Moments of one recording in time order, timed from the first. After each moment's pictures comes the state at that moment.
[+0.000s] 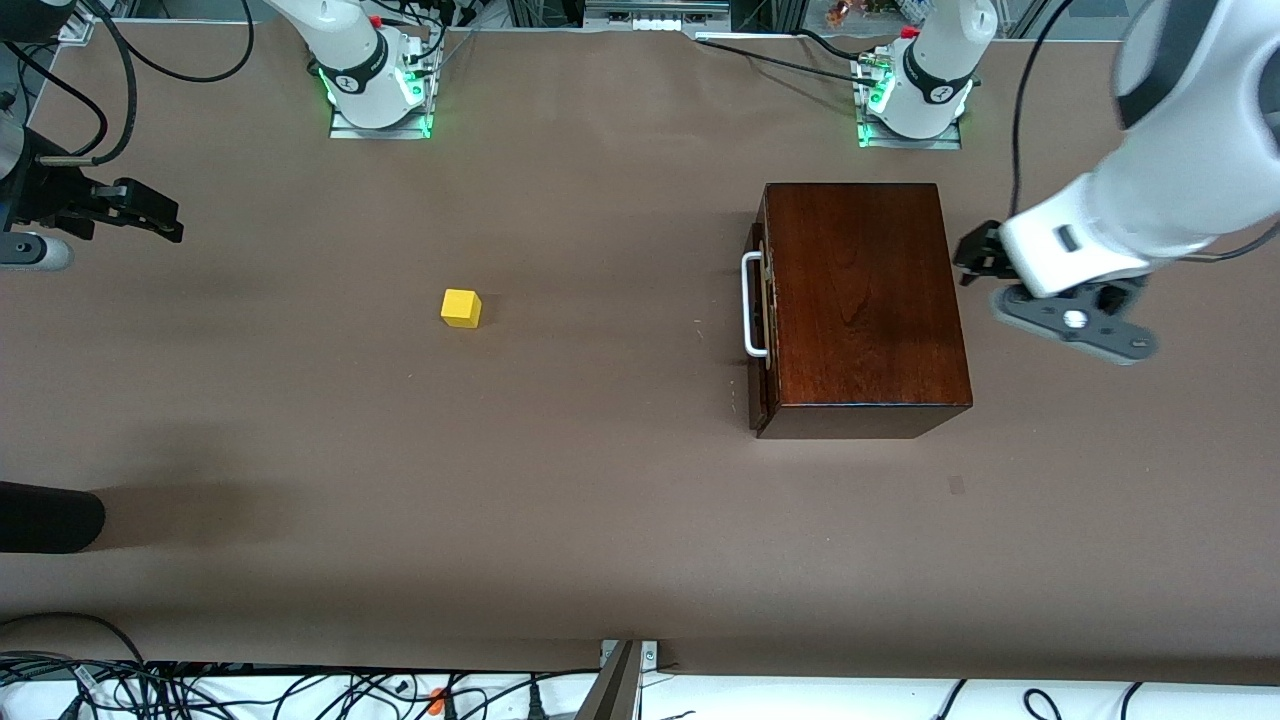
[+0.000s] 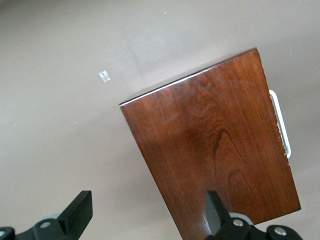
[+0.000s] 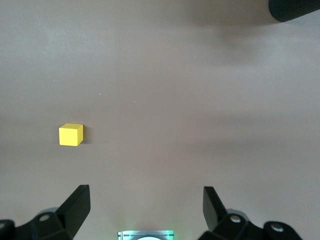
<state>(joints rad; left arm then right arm) -0.02 0.29 -0.22 -1.26 0.07 1.41 0.11 0.09 0.02 -0.09 -1.60 -0.05 1.51 0.00</state>
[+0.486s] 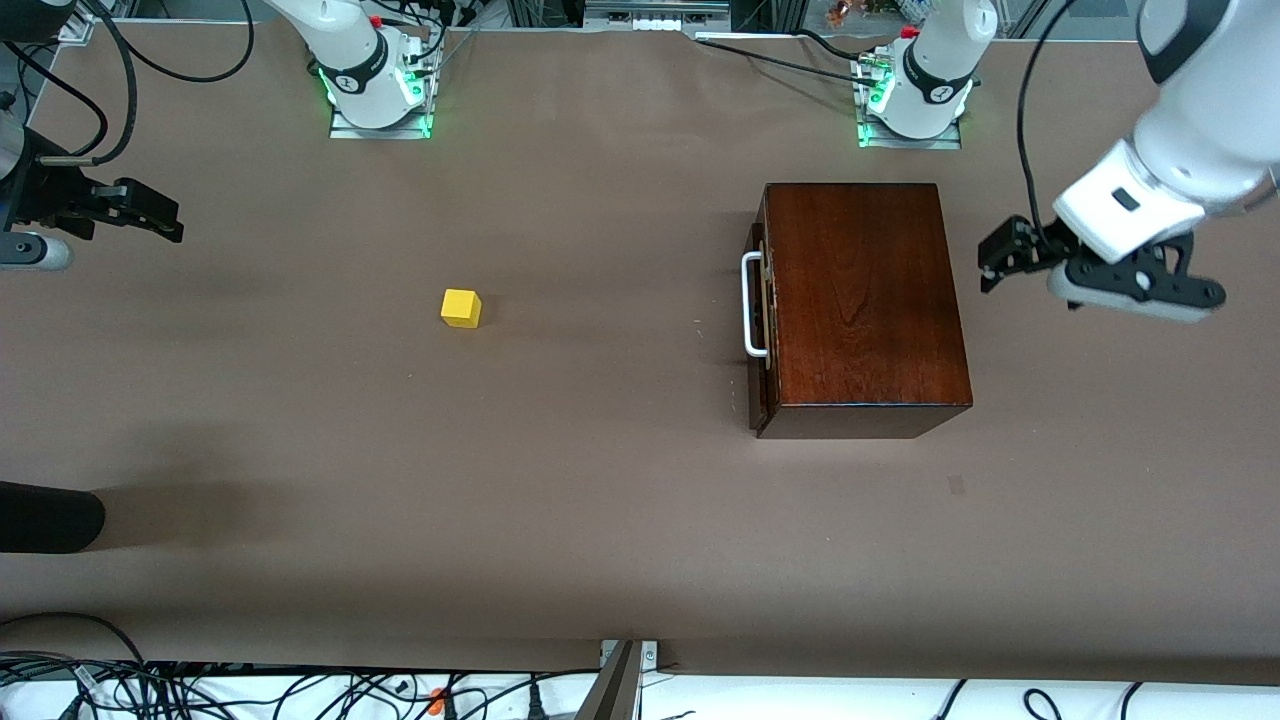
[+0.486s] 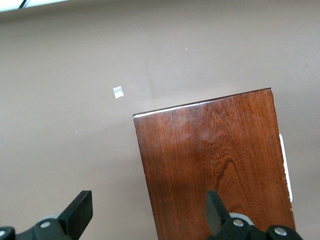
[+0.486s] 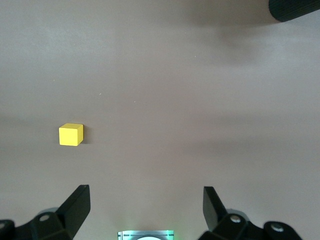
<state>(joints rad) 0.05 0.00 -0.23 -1.70 0.00 1.77 -0.05 0.09 0.02 -0.09 -1.60 -0.05 1.51 0.00</state>
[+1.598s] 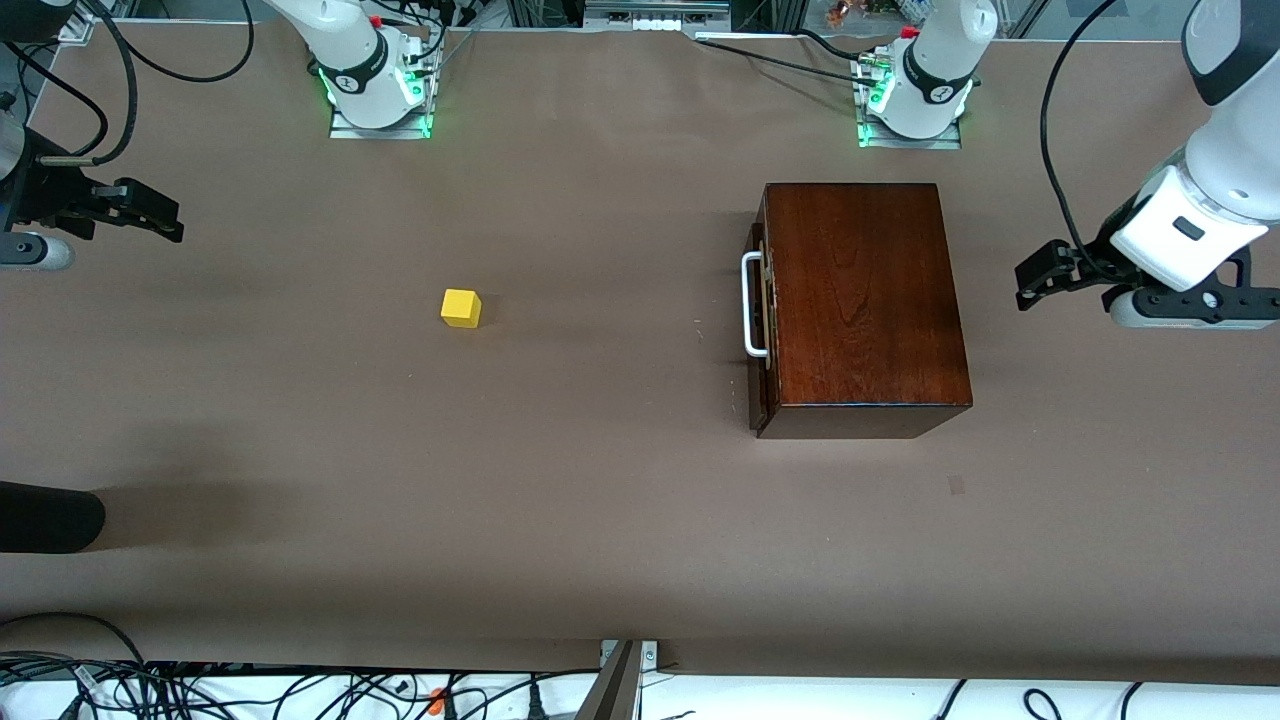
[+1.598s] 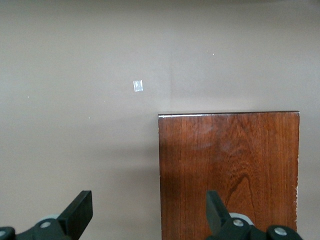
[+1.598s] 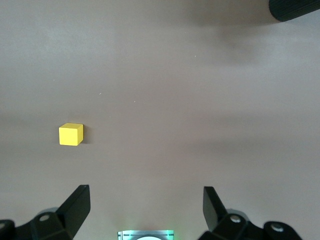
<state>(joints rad) -0.03 0.08 -0.09 -1.60 0.00 1.70 -0.11 0.09 0.02 -0.09 -1.60 -0.05 1.51 0.00</state>
